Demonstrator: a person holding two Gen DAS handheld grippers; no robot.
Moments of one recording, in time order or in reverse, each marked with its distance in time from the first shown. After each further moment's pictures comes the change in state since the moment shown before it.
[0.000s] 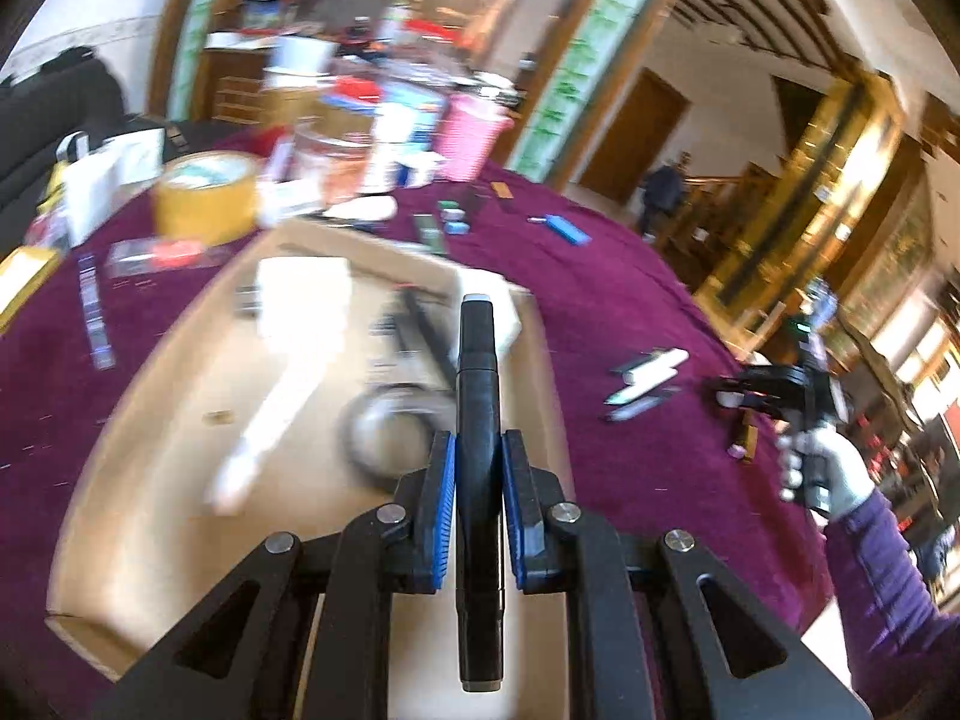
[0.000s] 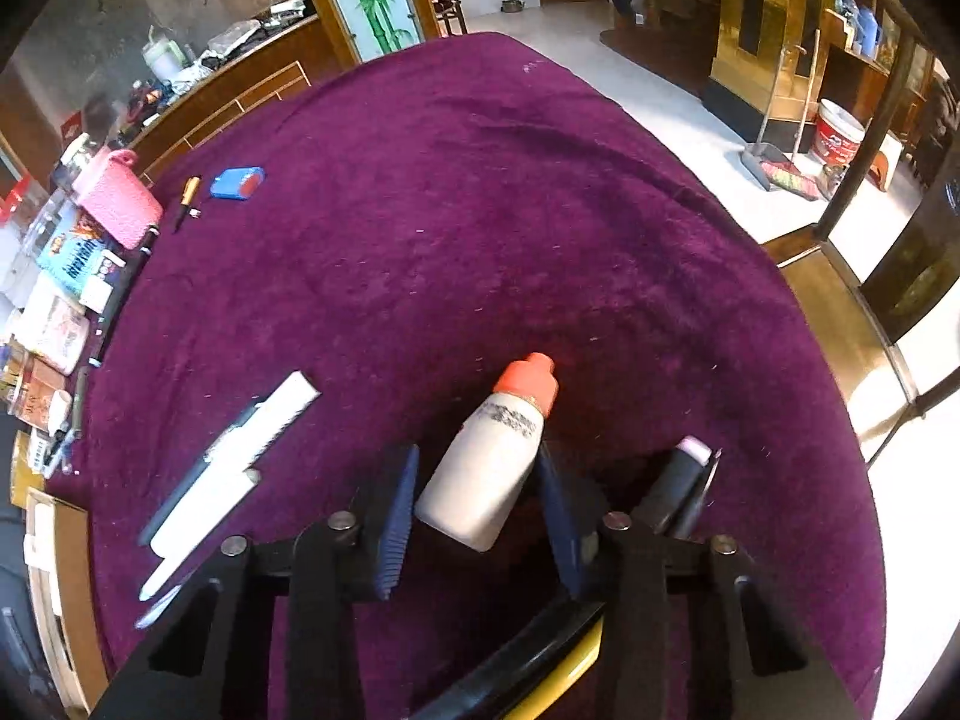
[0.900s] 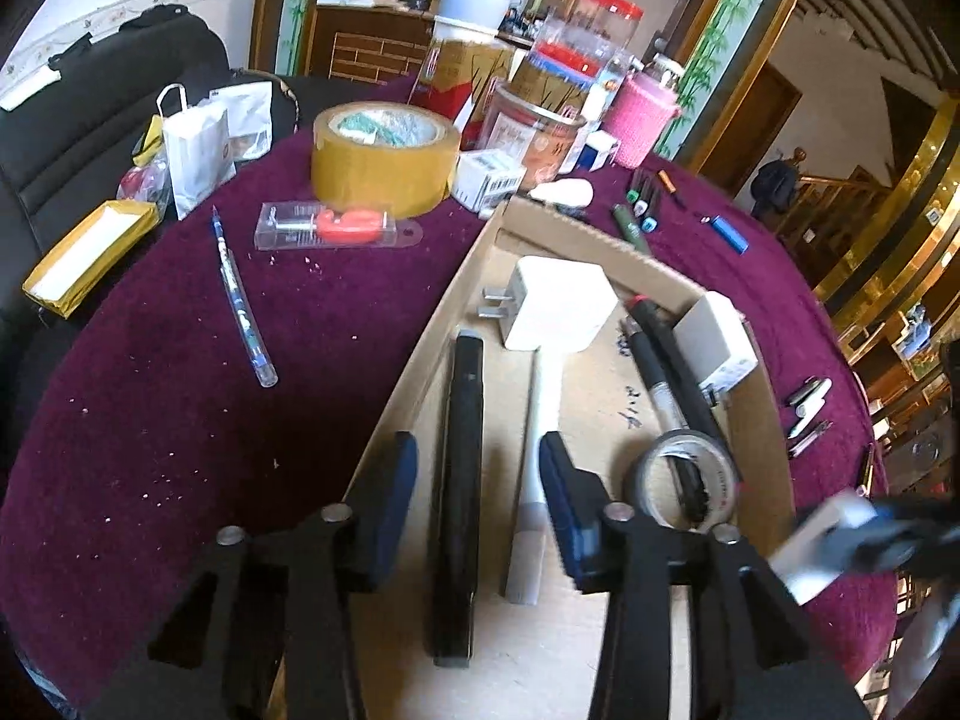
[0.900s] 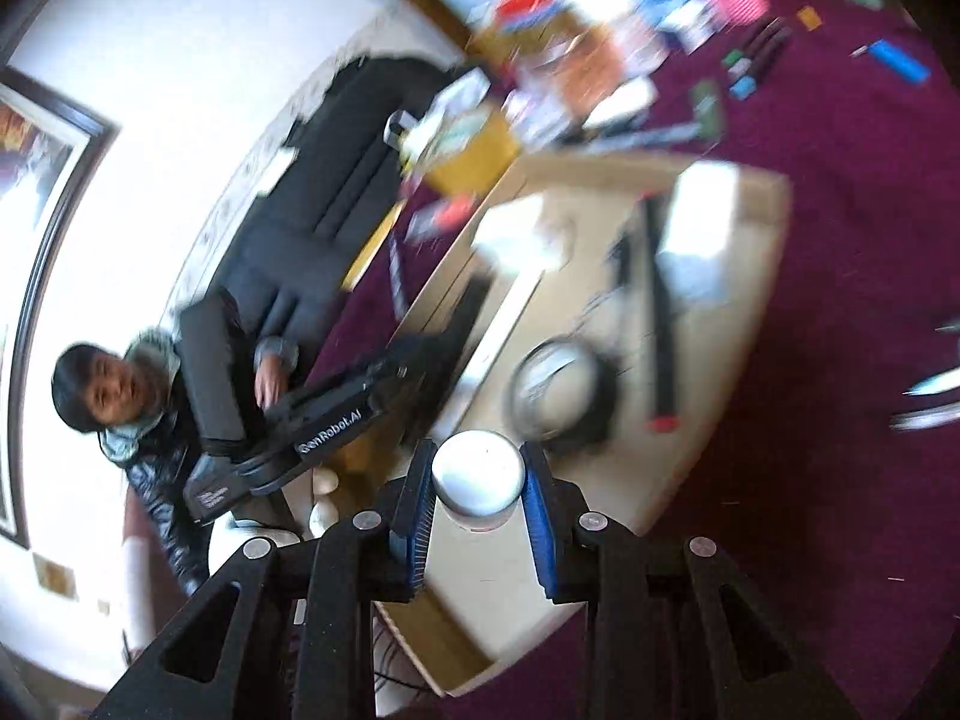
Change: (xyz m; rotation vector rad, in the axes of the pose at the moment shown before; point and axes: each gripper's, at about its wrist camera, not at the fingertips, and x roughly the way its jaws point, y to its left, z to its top) left arm 0.016 0.091 0.027 -0.095 0.071 0.222; right arm -0.062 0.311 -0.181 -0.544 0.377 0.765
